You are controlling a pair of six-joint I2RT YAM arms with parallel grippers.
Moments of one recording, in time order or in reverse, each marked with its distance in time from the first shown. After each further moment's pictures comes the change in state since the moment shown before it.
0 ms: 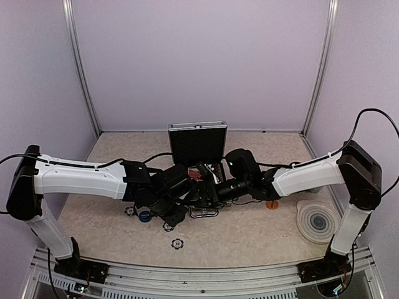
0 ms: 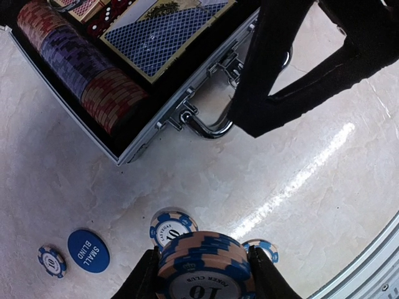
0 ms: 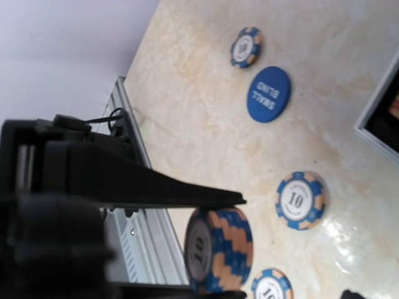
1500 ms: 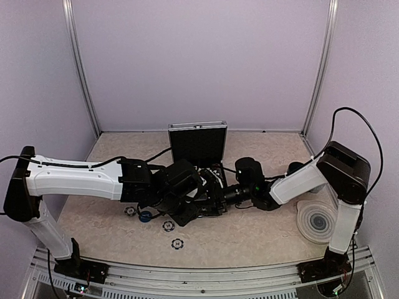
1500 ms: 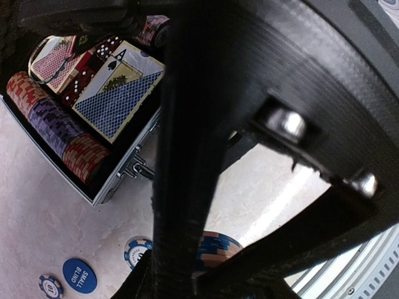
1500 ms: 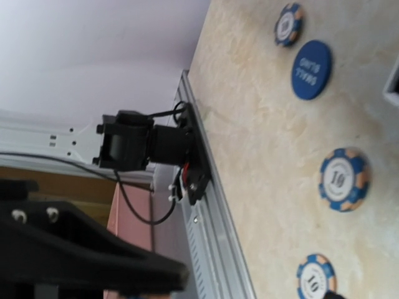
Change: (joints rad) left arm -0.077 -0.019 0.081 0.046 -0.002 0.040; right arm -0.064 0.111 -0.137 0.452 -0.214 0.274
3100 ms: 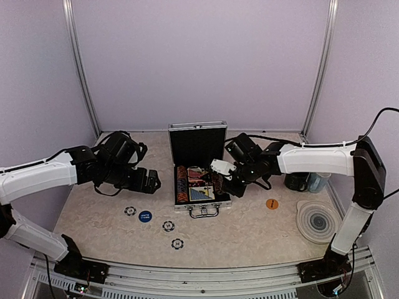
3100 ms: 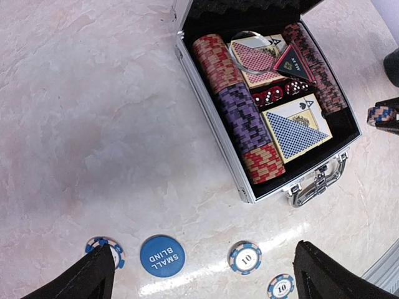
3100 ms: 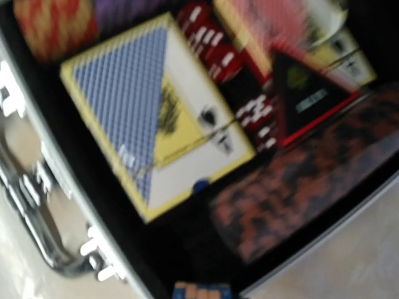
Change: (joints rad) left arm 0.452 -0.346 -0.285 0.085 0.099 -0.171; right arm -0.025 -0.155 0.386 -1.182 0.851 -1.369
